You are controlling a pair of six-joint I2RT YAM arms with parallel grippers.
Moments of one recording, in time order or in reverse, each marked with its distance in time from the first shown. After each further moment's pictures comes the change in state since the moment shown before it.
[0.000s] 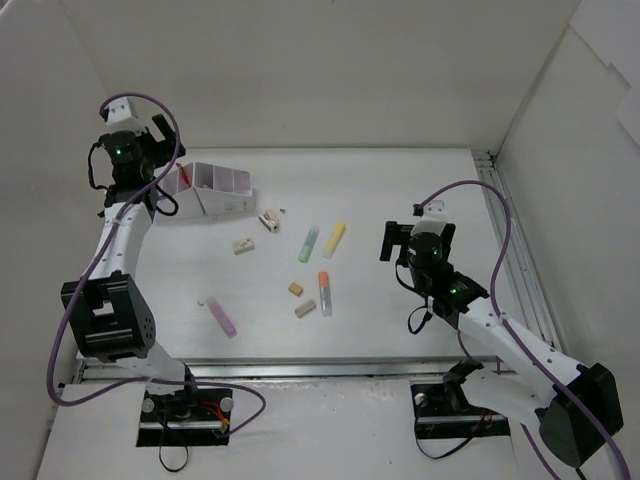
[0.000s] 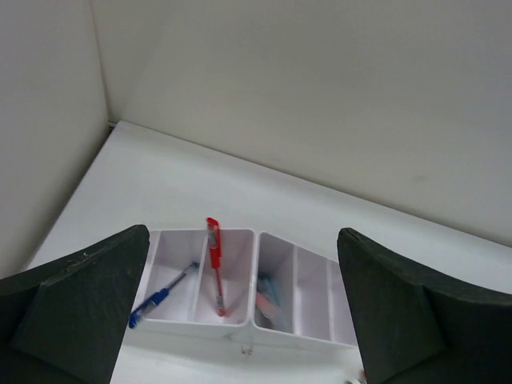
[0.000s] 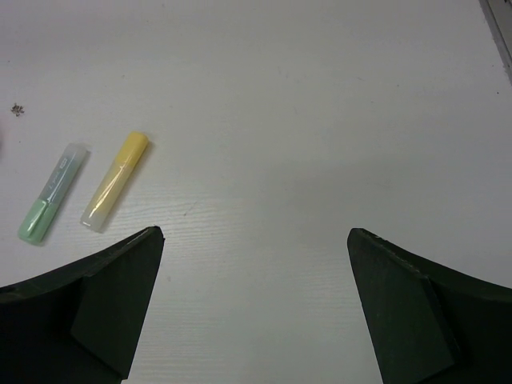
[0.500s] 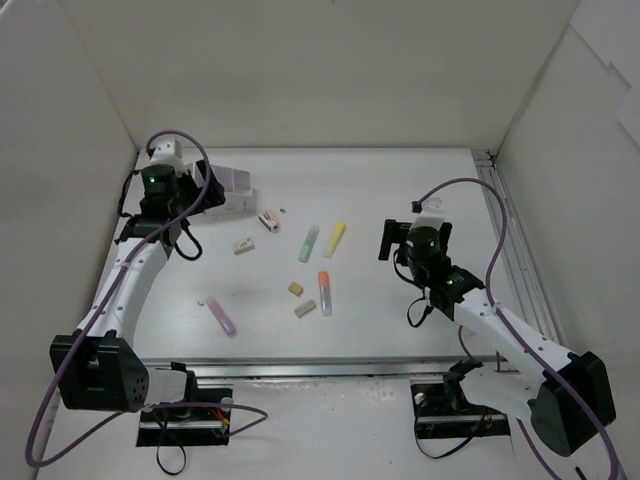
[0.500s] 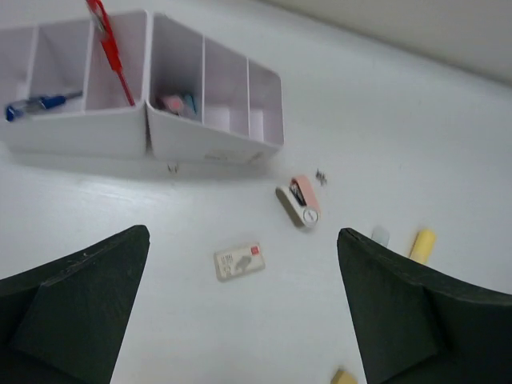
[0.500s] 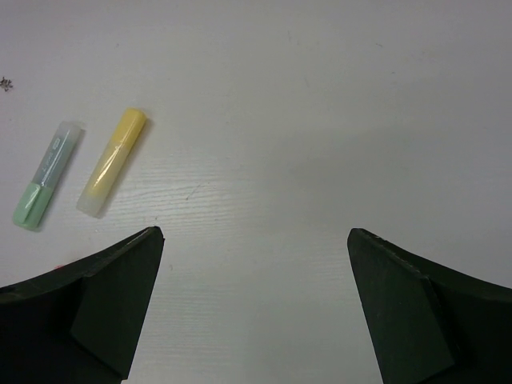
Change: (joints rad) left arm -0.192 -0.315 -0.209 -0.377 0.006 -0.089; right arm -0.047 0.056 0.018 -0.022 -0.070 0.048
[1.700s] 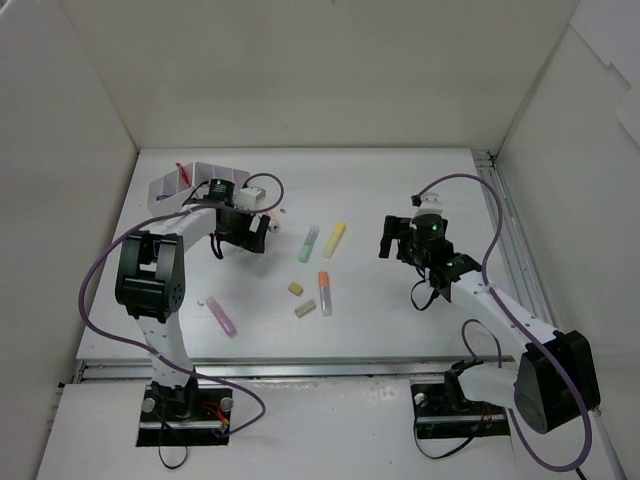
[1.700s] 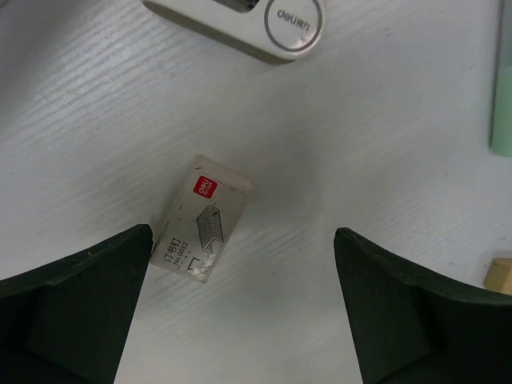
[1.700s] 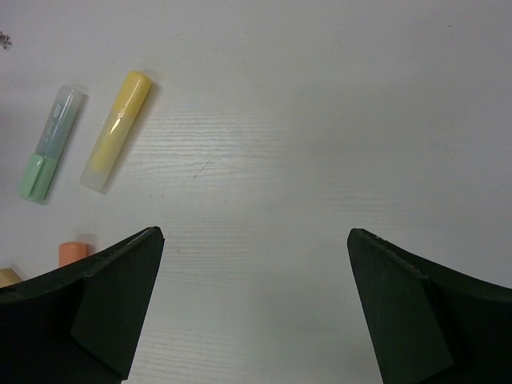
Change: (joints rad) left arm -0.125 0.597 0.148 -0.215 0.322 0.559; right arm -0.131 0.155 0.074 -0.052 -0.257 0.016
